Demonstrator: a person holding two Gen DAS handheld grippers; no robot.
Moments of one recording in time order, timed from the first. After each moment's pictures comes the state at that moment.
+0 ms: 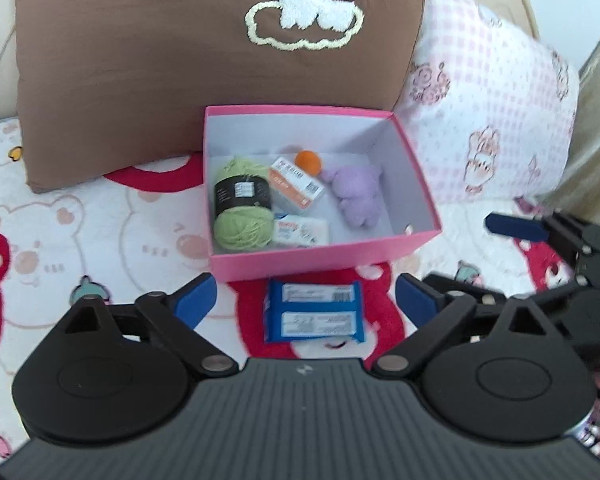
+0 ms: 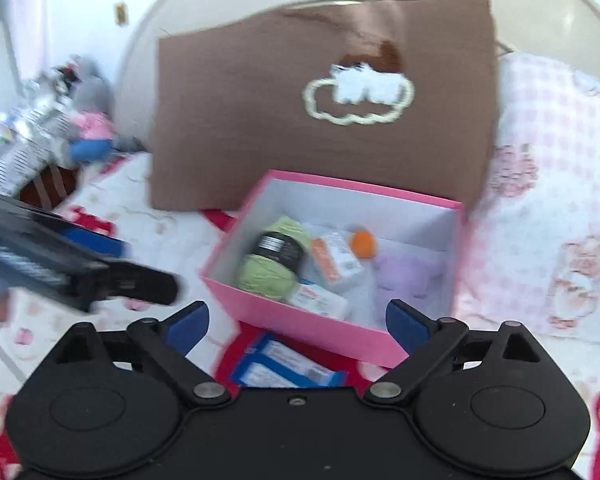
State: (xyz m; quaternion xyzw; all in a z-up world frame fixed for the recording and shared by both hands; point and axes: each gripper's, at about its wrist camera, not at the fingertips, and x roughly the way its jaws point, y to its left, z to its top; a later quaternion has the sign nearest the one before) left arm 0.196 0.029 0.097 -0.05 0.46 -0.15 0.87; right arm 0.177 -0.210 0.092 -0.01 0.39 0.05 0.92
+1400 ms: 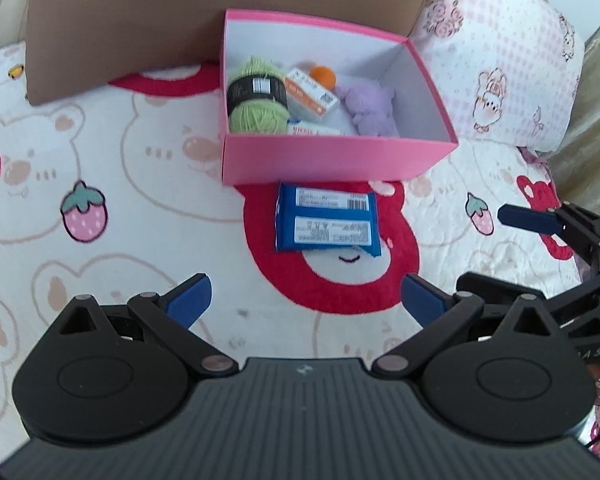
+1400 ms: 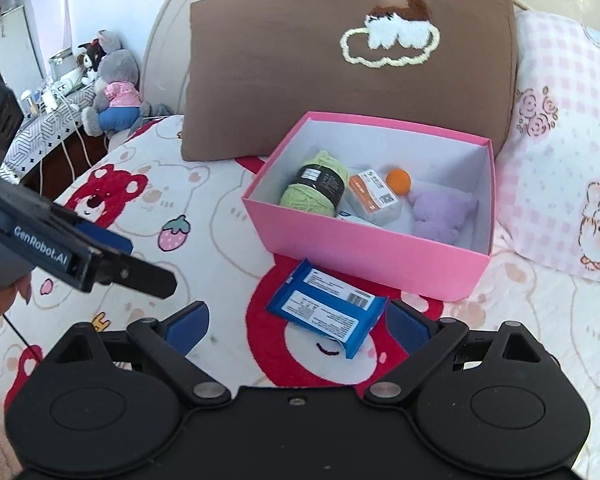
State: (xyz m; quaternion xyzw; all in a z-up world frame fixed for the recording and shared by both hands) left arm 0.149 0.055 0.030 -0.08 0.52 -0.16 0.84; right arm 0.118 -0.198 0.049 0.01 0.40 0.11 0.91
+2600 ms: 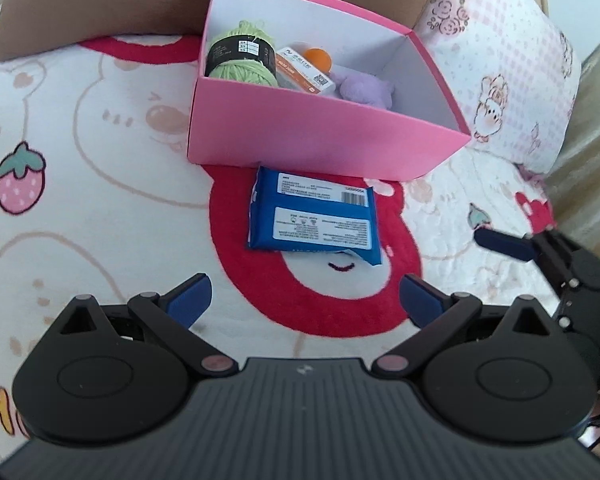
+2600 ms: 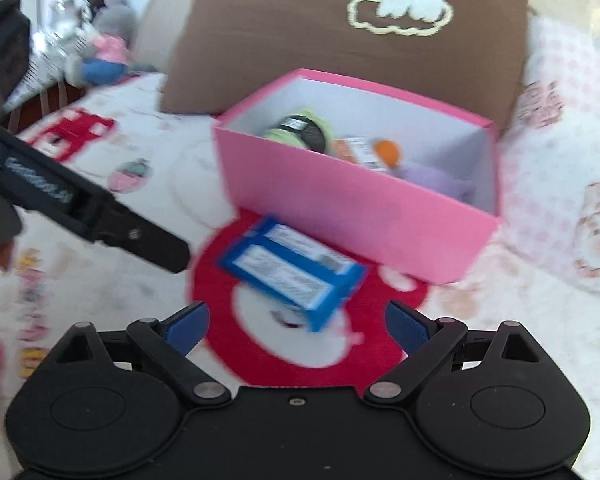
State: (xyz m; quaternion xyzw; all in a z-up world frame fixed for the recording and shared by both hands) left arm 0.153 0.036 -0.054 -0.12 0.47 -0.18 0.85; right arm 0.115 -0.184 -0.034 -0.10 0.37 0.08 0.92
